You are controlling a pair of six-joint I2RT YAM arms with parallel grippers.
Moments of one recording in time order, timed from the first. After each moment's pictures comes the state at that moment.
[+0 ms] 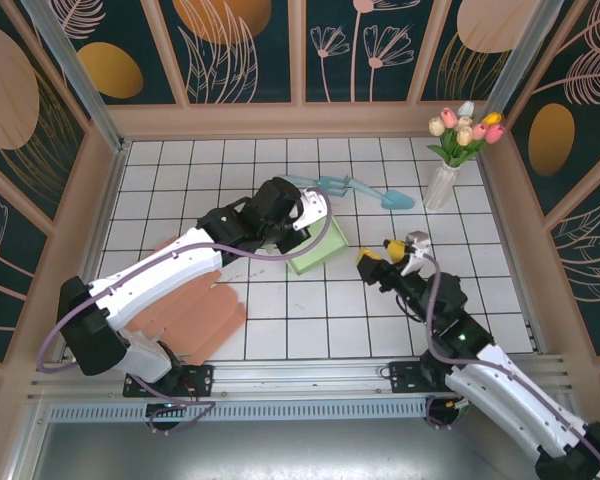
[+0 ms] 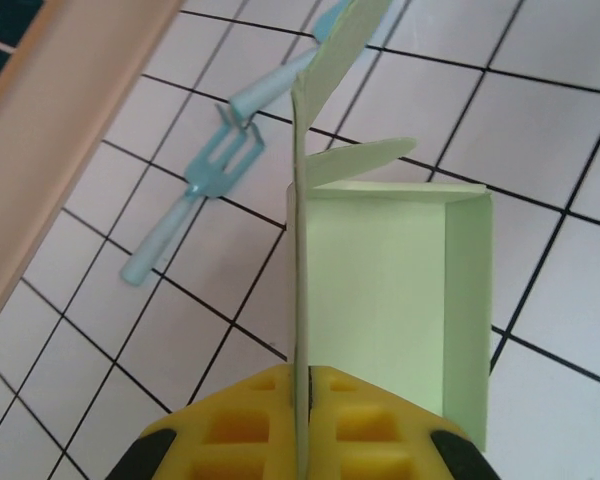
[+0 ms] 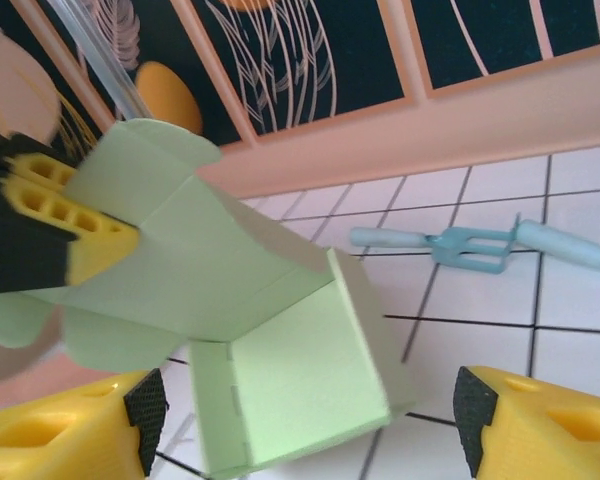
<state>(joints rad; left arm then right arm) -0.88 1.48 1.34 -0.60 -0.14 0.35 0.67 0.43 0.27 0.08 0.09 0.37</state>
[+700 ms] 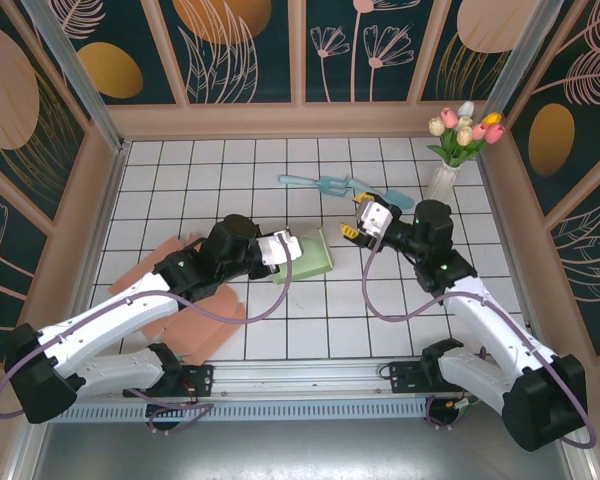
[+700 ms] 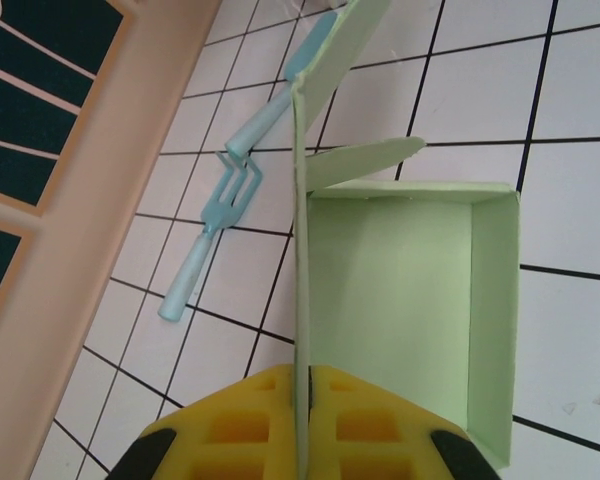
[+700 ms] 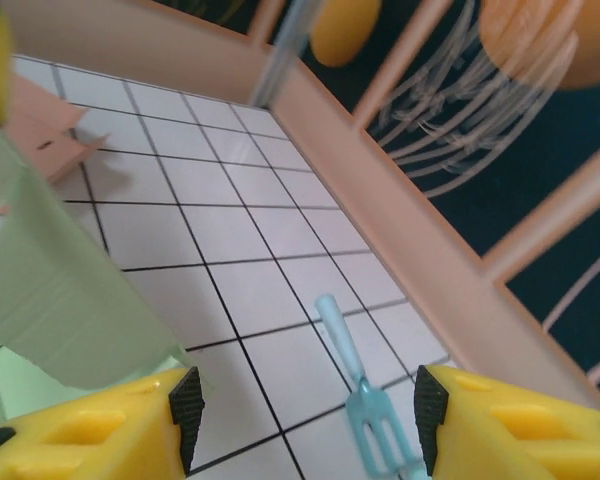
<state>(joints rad) -0.88 1.11 0.92 -0.36 -0.07 0.63 0.39 0.98 0.66 0.10 -0.57 -0.67</state>
